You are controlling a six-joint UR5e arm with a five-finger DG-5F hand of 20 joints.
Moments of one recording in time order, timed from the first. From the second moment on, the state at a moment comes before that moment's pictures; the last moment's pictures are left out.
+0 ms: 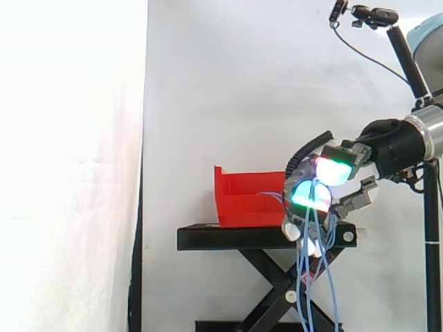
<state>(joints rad) 0.07 -2.11 -1.20 -3.38 -1.51 -0.24</state>
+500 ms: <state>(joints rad) 0.07 -2.11 -1.20 -3.37 -1.51 -0.24</state>
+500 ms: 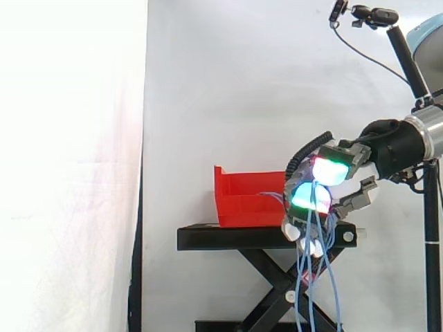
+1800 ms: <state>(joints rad) 0.07 -2.11 -1.20 -3.37 -1.51 -0.24</state>
